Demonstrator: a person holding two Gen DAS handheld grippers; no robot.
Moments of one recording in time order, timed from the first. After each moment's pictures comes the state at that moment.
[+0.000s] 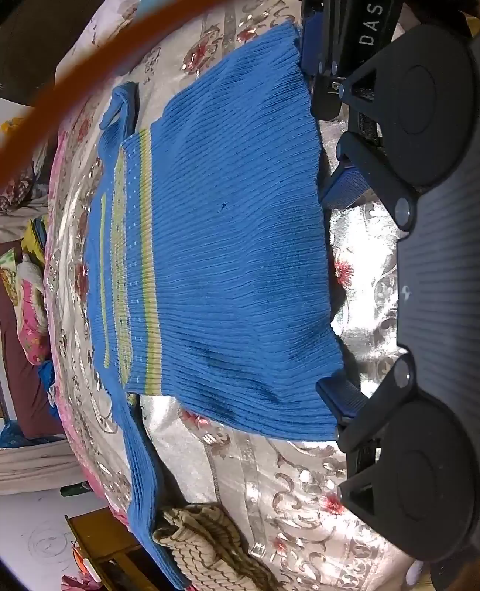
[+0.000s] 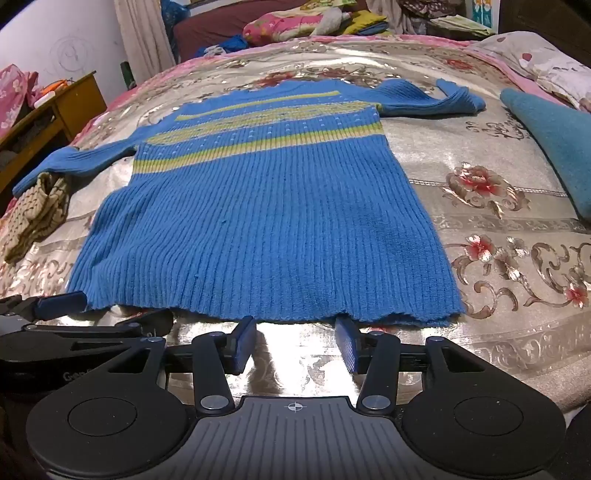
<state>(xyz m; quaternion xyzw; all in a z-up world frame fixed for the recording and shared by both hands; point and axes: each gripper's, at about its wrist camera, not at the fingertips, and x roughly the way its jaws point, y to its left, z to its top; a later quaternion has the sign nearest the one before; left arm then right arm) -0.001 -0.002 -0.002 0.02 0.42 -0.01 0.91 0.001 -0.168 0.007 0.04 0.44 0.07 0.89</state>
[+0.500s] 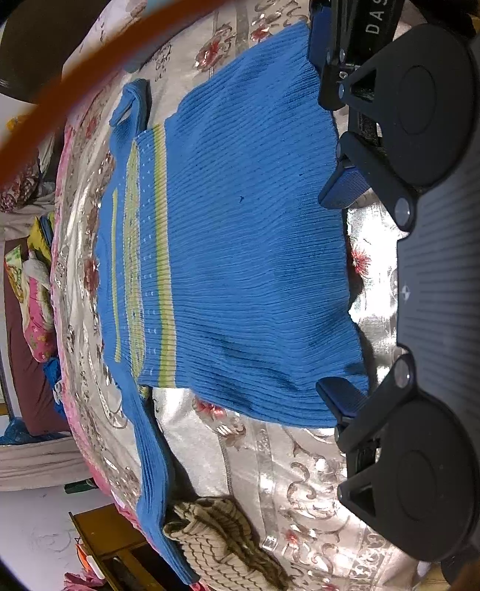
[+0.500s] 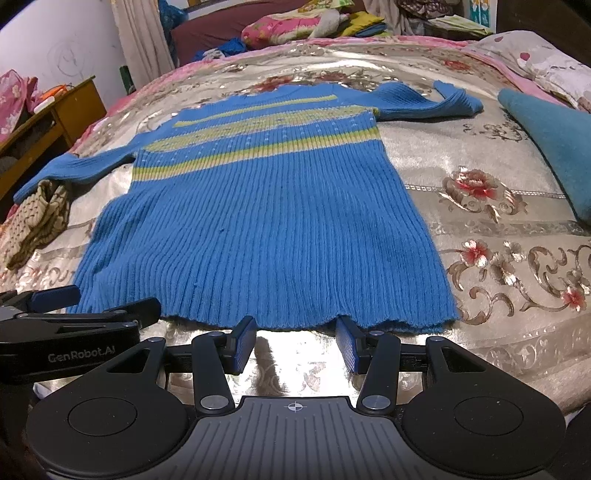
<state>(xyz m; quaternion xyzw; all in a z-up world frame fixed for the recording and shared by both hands) 0.006 0.007 0.010 0.02 0.42 -0.01 0.91 0.002 -0.172 0.013 0.05 0.44 0.07 0.90</state>
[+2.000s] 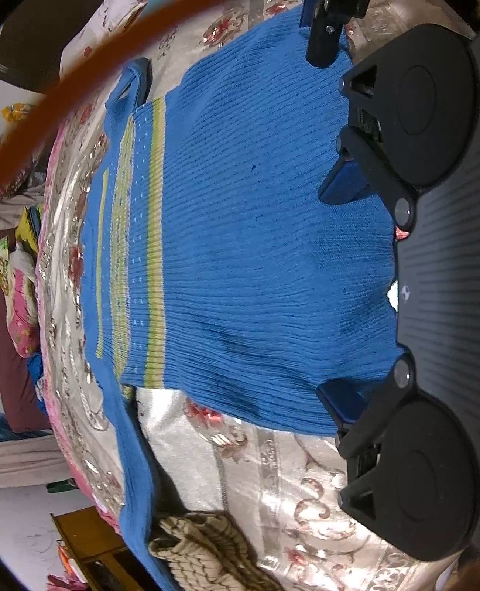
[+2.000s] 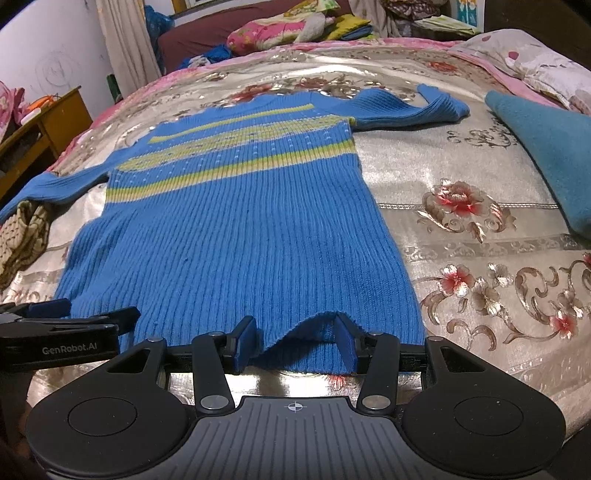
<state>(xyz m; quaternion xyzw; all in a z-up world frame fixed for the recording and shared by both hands) 0.041 0.021 -0.008 -0.01 0.44 -0.01 0.90 0.028 -0.194 0.010 0.05 0.43 0.05 0.90</state>
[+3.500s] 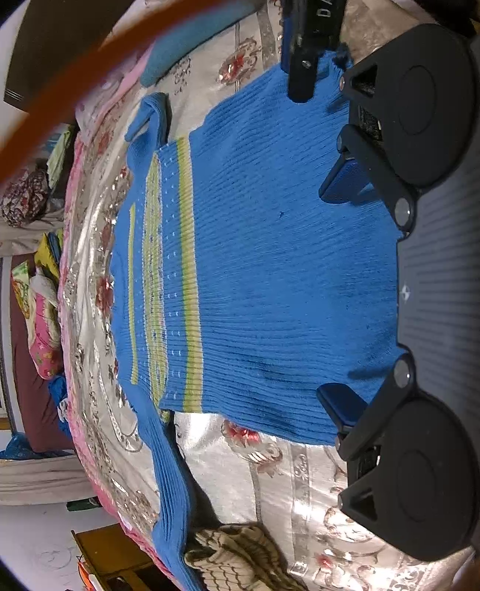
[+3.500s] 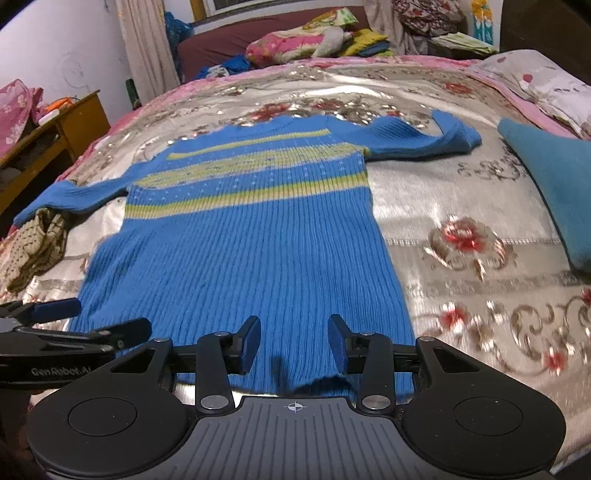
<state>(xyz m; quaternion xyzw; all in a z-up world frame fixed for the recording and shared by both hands) 0.037 0.004 0.022 0.00 0.41 -0.04 0.91 0.035 -0.197 0.035 0.04 0.41 0.08 0.91</state>
